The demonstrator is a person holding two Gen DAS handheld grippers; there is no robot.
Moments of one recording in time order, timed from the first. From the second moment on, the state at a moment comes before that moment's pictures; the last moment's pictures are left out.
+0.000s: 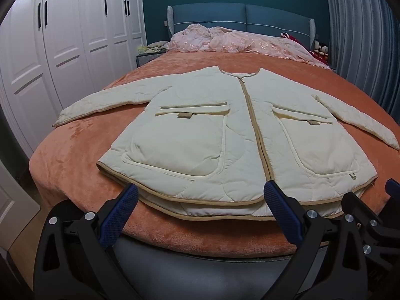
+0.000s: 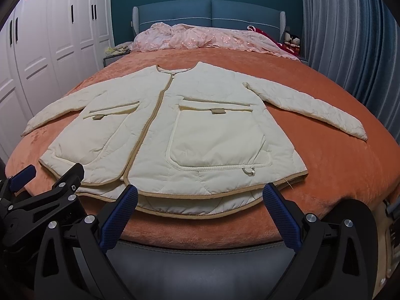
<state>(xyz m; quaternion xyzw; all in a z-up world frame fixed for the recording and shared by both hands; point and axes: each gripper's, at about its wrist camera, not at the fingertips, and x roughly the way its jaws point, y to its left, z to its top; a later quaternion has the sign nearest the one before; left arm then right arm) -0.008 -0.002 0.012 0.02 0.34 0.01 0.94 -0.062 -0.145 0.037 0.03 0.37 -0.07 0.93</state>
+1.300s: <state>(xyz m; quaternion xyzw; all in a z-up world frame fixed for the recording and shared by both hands) -0.008 -0.002 0.009 0.03 0.34 0.01 0.94 -0.062 -0.145 0.037 0.03 0.37 -0.06 0.93</state>
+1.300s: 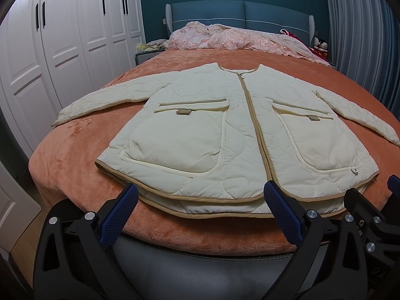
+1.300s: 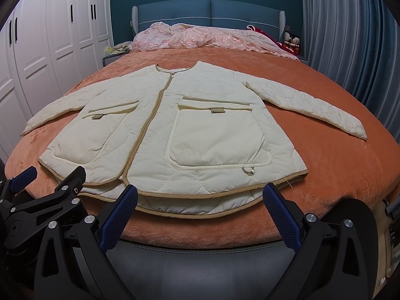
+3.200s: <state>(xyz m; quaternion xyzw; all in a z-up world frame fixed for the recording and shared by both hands) 0.140 0.042 0.040 0.00 0.38 0.07 0.92 0.033 -0.518 0.014 0.27 0.36 -0.34 0.83</state>
